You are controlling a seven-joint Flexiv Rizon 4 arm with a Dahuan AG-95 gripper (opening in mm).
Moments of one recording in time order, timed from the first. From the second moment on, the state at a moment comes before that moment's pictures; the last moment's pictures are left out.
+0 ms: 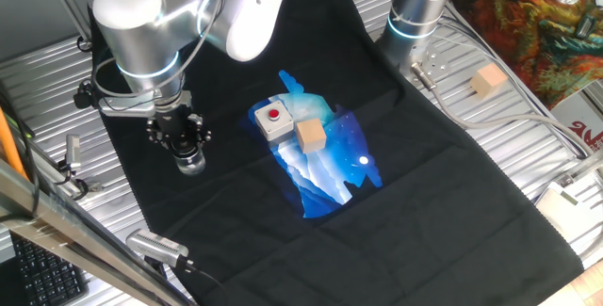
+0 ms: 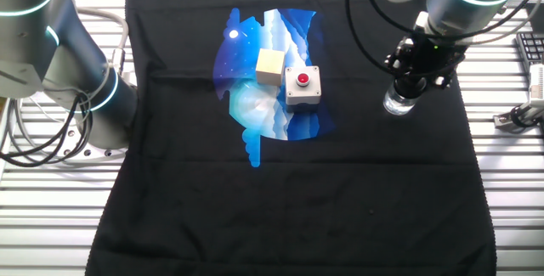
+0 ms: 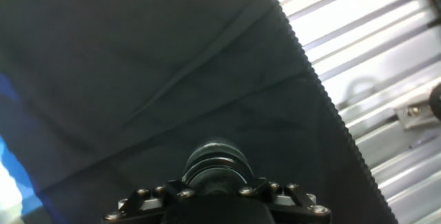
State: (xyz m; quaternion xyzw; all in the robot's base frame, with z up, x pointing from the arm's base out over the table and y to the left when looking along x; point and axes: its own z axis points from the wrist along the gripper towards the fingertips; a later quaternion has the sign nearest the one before) arm 0.646 0.038 0.100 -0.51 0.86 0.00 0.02
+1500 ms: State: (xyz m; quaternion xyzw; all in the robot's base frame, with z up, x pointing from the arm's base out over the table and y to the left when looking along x) arm 0.646 0.038 0.100 -0.35 0.94 0.01 0.02
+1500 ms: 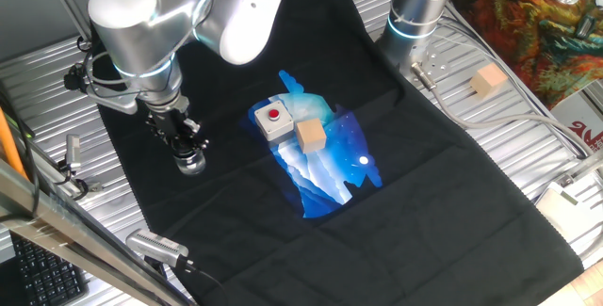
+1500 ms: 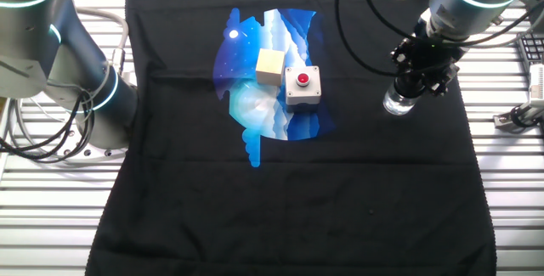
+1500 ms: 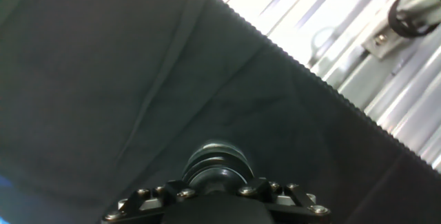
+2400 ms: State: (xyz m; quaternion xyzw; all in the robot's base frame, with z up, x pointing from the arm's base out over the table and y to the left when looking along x) arm 0.646 0.036 0.100 -0.24 0.97 0.01 0.01
